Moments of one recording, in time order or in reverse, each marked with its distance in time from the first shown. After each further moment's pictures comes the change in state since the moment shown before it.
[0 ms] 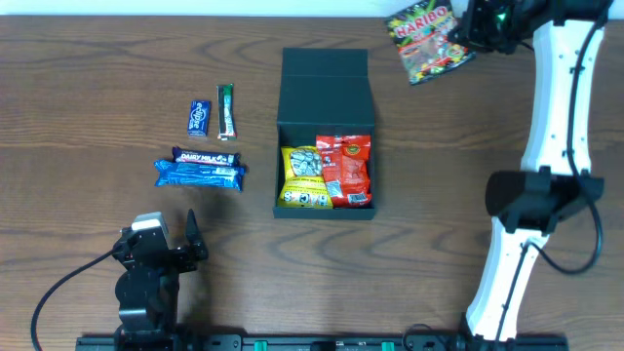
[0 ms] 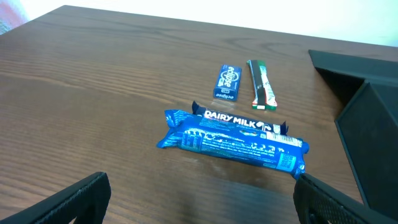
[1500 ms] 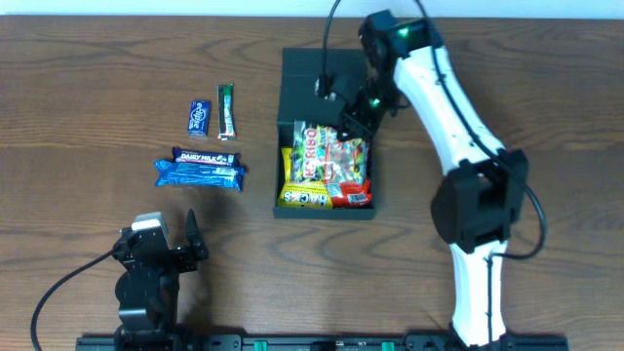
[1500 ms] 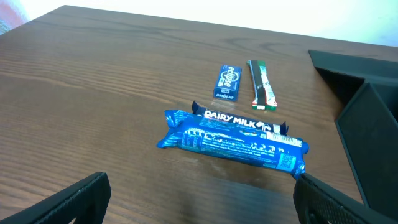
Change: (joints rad) left arm 0.000 0.000 0.000 0.000 0.000 0.000; right arm 0.404 -0.045 -0.579 0.016 -0.037 -0.873
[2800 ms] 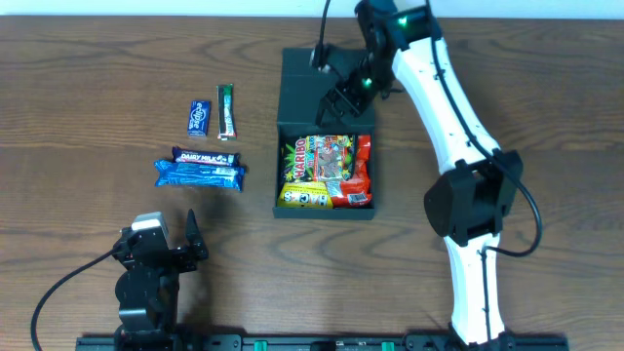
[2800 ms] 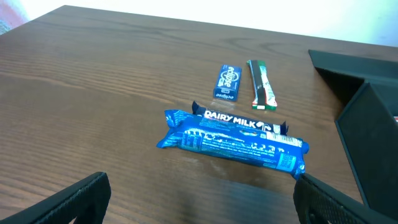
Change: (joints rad) left arm 0.000 0.000 0.000 0.000 0.000 0.000; right arm 0.001 0.049 0.239 0.018 -0.037 0.193
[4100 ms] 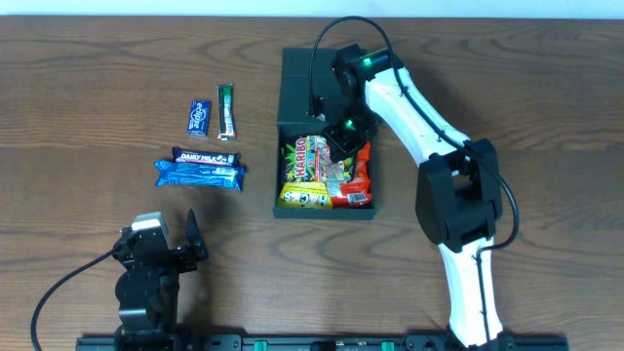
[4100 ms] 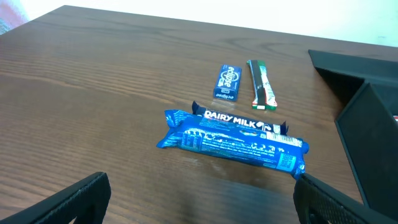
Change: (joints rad) left arm 0.000 0.000 0.000 0.000 0.000 0.000; right arm 0.073 -0.019 -0.406 0.137 0.176 0.216
